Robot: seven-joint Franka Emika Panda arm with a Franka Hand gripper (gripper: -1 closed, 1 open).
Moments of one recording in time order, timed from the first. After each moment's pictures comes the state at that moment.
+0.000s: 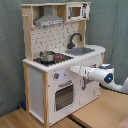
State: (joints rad) arm -0.83 -1.47 1.53 -2.57 -0.15 3.38 -0.33
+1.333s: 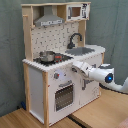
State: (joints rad) arm -0.83 -1.47 1.53 -2.57 -0.15 3.39 0.09
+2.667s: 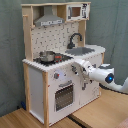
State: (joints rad) arm -0.83 -1.47 1.53 -2.57 -0.15 3.42 0.40
